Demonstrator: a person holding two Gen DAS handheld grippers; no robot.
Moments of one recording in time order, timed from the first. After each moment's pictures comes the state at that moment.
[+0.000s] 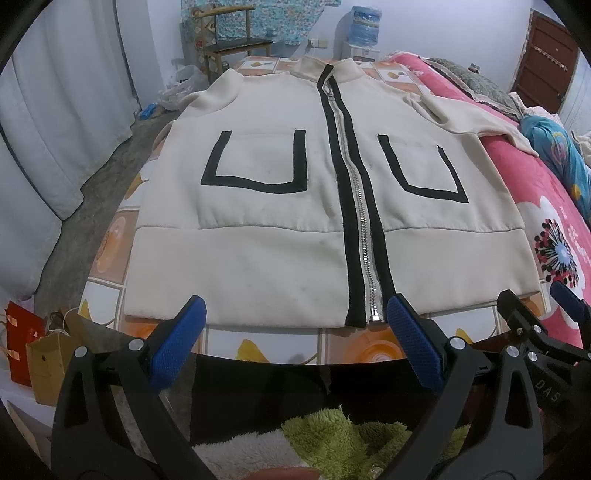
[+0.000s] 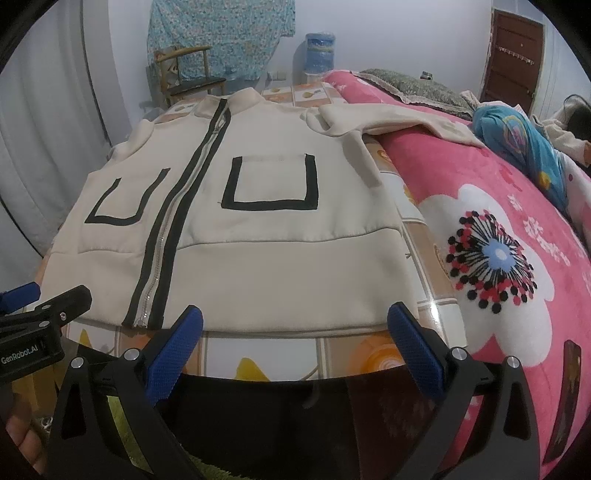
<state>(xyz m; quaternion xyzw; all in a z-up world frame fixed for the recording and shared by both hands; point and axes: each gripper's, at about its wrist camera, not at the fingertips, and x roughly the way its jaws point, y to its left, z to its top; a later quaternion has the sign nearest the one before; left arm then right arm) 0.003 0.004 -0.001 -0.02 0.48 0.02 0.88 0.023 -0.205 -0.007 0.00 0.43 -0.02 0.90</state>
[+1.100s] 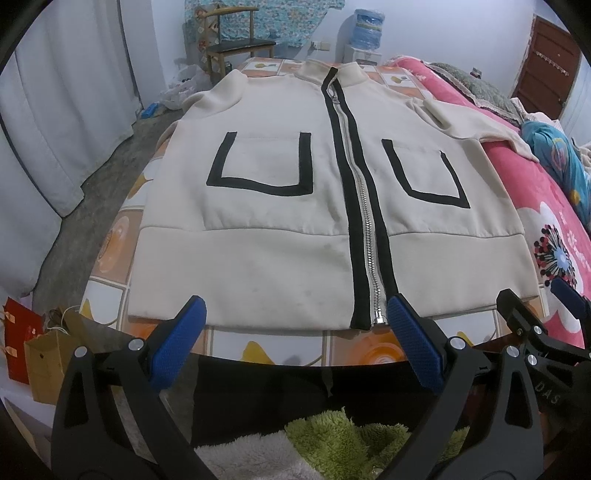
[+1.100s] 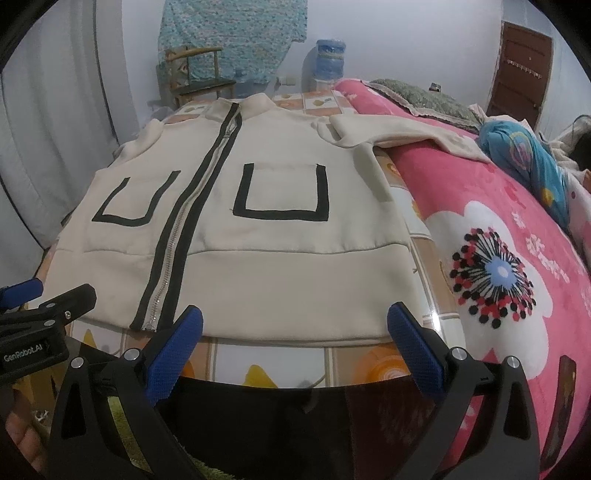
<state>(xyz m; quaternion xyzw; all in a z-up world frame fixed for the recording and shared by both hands) 0.002 0.007 0.001 -0.03 0.48 0.02 0.88 0.025 -0.193 -0.001 -0.02 0.42 -0.01 0.91</state>
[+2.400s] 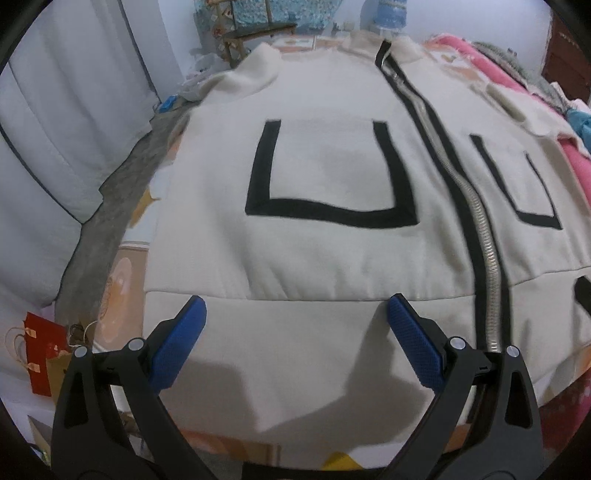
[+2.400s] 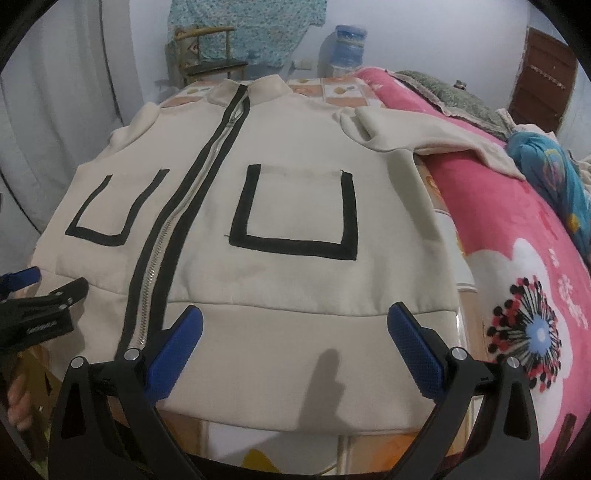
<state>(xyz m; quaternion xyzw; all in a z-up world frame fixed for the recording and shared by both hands) 0.090 0.062 -0.053 0.01 0.51 0.07 0.86 0.106 -0.185 -0.023 -0.04 0.45 0.02 0.89</state>
